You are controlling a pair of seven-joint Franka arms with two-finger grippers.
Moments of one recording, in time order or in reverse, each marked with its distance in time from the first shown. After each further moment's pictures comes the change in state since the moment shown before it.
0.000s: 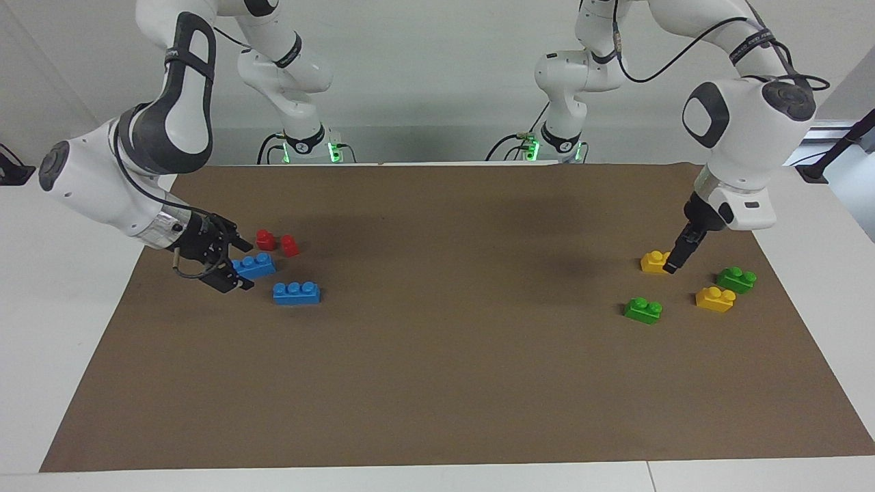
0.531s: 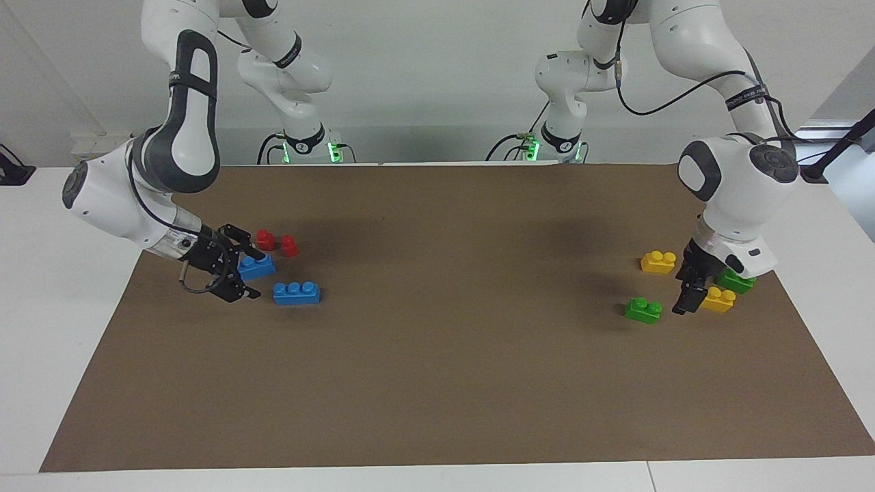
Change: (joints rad) left arm 0.045 0.143 0.004 -0.017 -0.003 0.181 -0.174; right arm -0.007 0.015 0.000 -0.081 0.049 0.073 0.038
